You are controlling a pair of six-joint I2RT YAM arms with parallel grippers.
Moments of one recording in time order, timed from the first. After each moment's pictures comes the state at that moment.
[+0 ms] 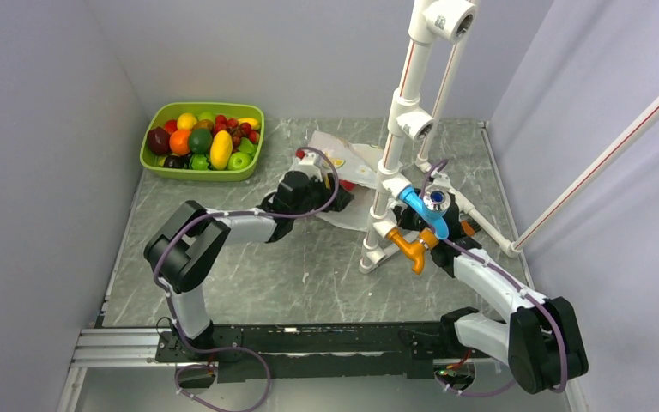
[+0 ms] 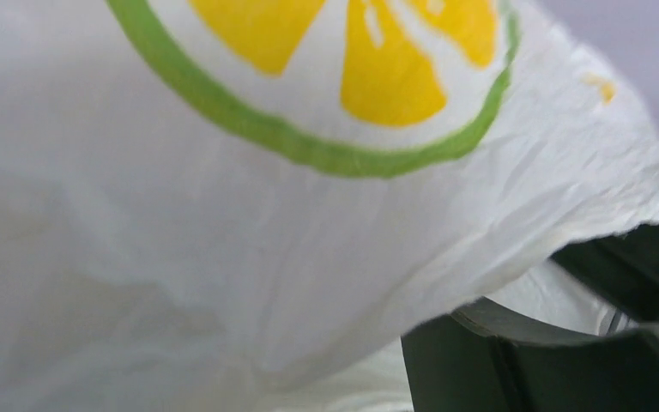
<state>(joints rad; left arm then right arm) -0.68 1.81 0.91 0.60 0.13 -0.60 0.29 1.09 0.49 0.16 -0.03 0.48</state>
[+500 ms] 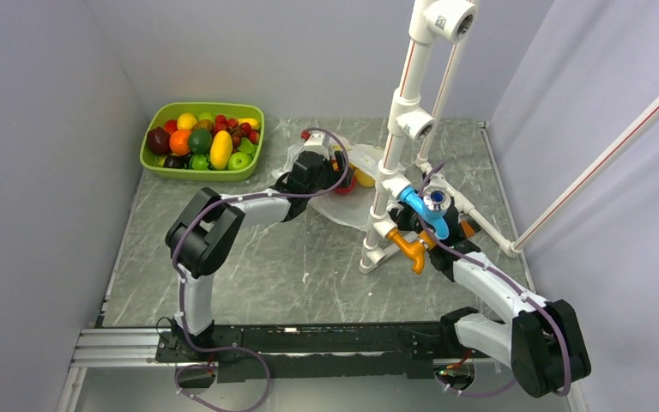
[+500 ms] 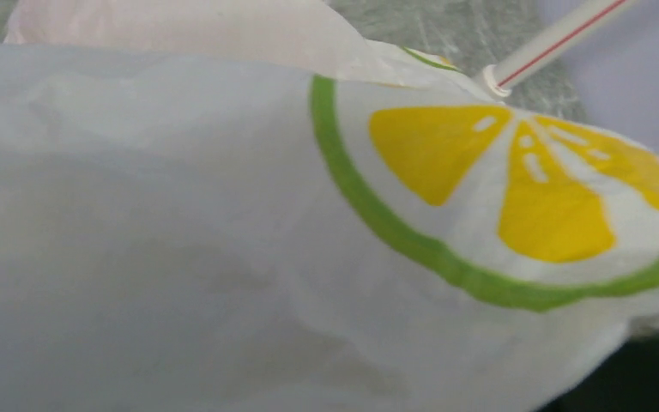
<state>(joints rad) -0.66 1.96 1.20 0.48 -0.09 -0.52 0.32 1.07 0.46 0.24 -0.09 0.47</state>
